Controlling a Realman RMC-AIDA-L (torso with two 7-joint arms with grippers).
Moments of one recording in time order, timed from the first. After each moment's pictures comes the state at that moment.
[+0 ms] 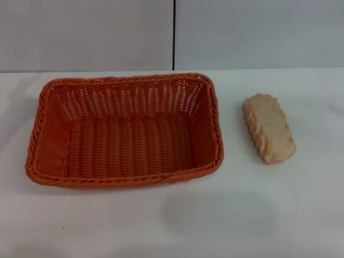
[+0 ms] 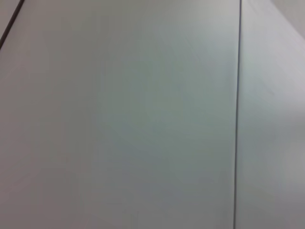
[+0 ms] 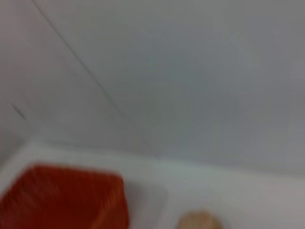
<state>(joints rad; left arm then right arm) -0.33 -2.06 0.31 0.61 1.32 1.81 -1.22 0.57 1.82 -0.29 -0.97 -2.33 -1.87 2.07</state>
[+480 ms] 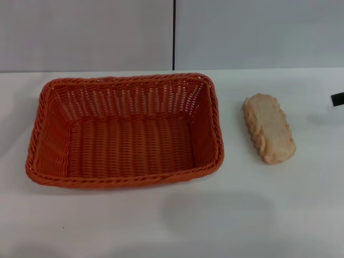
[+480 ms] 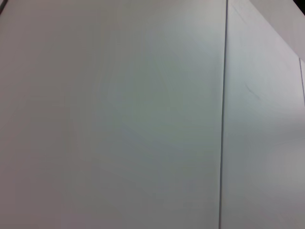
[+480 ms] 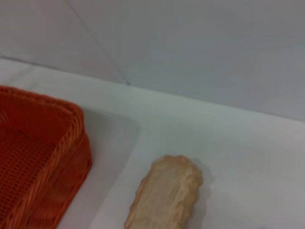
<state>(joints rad) -0.34 -2.06 0.32 0.59 1.32 1.85 -1.19 0.69 1.85 -0.62 -0.86 -2.49 -1.65 2.16</state>
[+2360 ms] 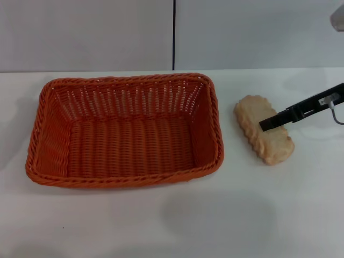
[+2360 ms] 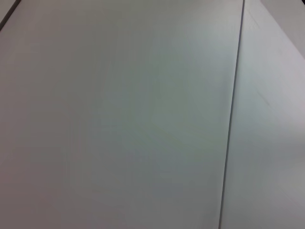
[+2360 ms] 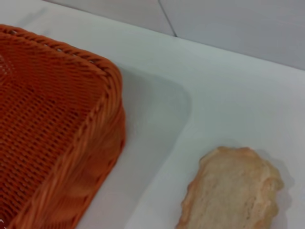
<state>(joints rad) -0.33 -2.06 0.35 0.46 1.30 1.85 -1.15 0.85 1.94 -0.82 -0.57 -2.51 -1.38 2.17</state>
